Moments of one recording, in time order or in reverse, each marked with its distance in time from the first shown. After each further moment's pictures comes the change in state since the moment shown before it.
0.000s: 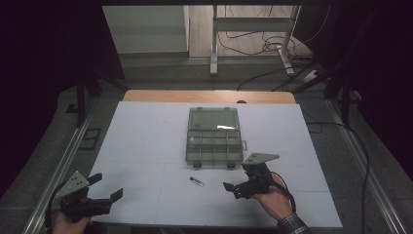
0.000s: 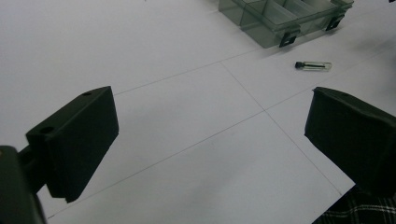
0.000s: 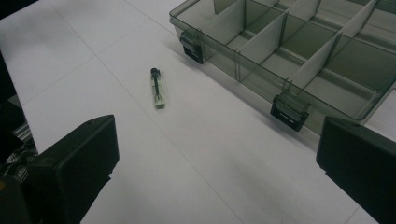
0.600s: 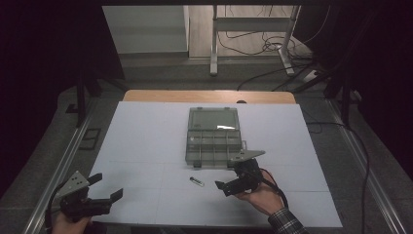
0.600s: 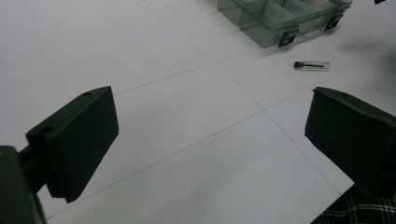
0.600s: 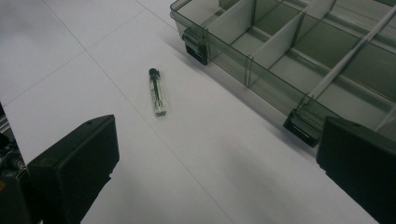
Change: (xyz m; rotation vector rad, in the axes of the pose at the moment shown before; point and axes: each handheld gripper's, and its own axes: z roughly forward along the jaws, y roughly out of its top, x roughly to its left) left arm 0.000 0.000 0.000 0.001 -0.005 0.001; right arm 0.013 0.017 0.020 0.074 -0.033 -0.023
